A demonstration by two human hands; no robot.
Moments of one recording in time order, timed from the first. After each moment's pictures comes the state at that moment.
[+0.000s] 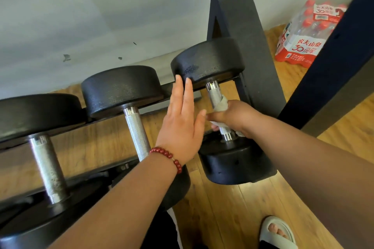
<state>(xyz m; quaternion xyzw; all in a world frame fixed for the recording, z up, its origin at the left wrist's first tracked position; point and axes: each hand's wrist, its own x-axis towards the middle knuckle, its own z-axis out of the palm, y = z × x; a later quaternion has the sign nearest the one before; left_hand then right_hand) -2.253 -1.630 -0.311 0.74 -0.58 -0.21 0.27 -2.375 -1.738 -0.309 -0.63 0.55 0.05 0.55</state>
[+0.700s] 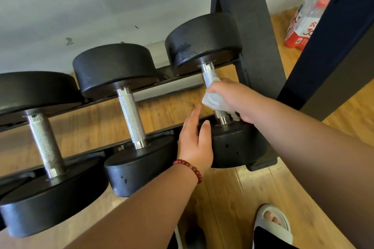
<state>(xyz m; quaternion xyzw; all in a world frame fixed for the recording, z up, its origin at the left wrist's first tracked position) -2.332 -1.598 -0.347 0.75 -0.27 -0.41 0.44 -2.387 -1.746 -0.317 -0.60 0.53 0.01 0.61</state>
